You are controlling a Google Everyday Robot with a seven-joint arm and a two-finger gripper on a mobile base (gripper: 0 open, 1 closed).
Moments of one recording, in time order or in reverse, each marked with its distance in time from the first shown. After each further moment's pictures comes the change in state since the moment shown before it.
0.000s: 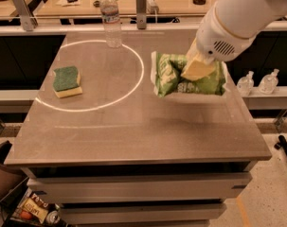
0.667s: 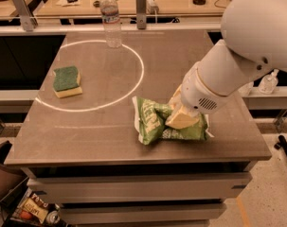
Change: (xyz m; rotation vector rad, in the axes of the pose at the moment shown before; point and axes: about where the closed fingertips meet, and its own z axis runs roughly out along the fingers) arm 0.017 0.089 0.071 -0.214 -0.055 -0.038
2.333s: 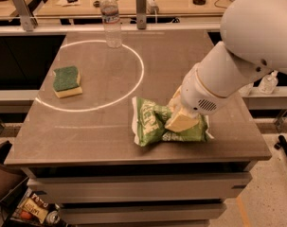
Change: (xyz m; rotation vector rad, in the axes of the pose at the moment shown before) arm 0.001 0.000 0.003 -0.001 0.000 0.000
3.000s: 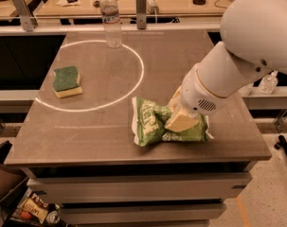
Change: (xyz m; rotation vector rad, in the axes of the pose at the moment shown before) arm 0.000 0.000 0.000 0.000 0.000 0.000
